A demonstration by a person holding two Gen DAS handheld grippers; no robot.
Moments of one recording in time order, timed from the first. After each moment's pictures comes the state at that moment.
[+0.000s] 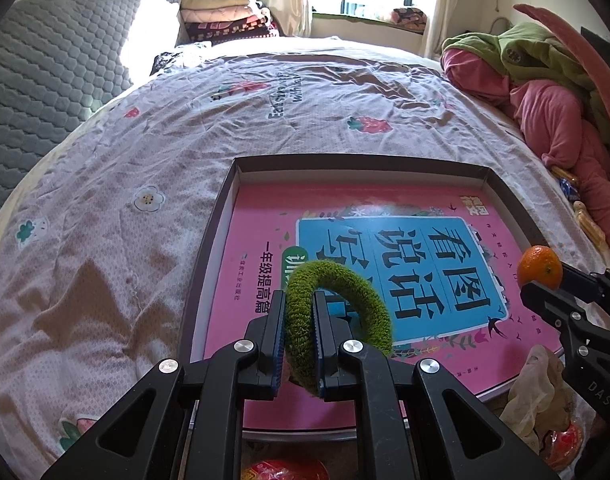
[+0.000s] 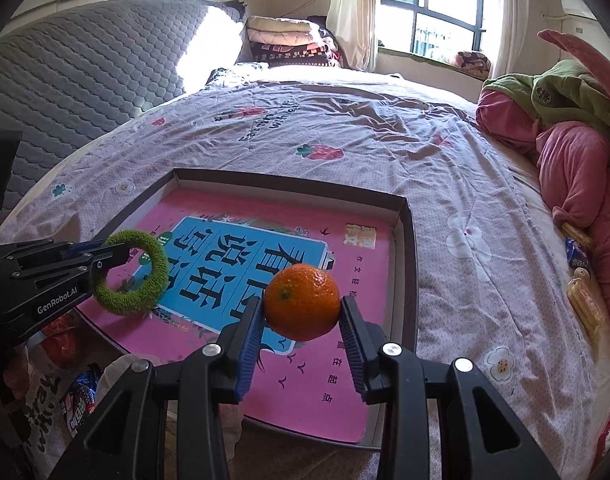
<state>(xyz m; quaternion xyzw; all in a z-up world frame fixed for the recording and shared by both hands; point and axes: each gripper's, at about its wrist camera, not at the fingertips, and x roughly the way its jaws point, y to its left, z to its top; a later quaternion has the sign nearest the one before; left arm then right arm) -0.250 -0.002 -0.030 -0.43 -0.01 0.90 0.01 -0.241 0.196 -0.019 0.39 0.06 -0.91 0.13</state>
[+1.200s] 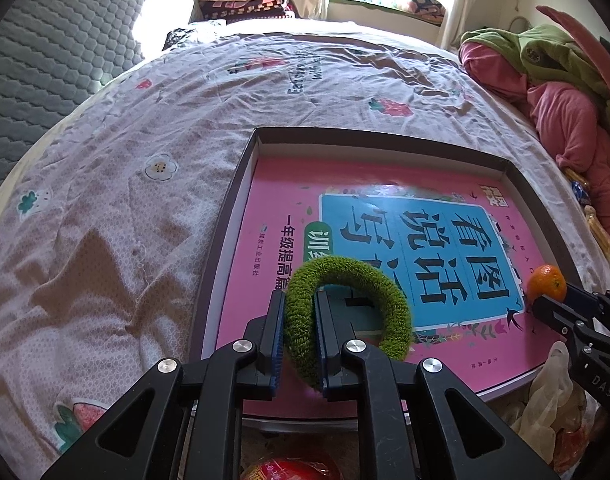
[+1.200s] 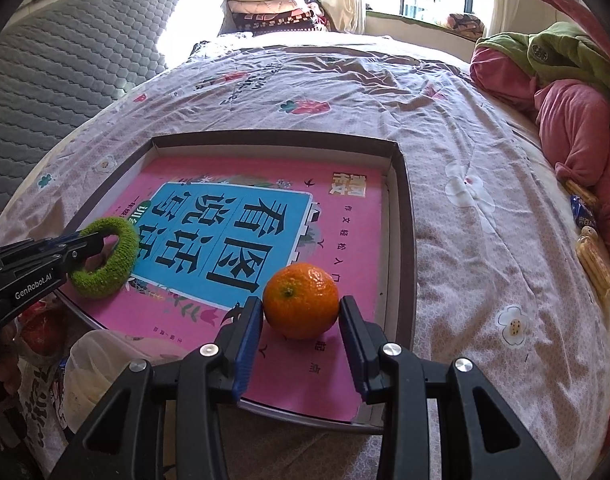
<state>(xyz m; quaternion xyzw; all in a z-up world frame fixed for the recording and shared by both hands) -0.252 -0.016 -0.041 -0.46 -0.03 0.89 -0.01 -0.248 0.211 -0.039 0.45 0.03 -0.88 0.11</state>
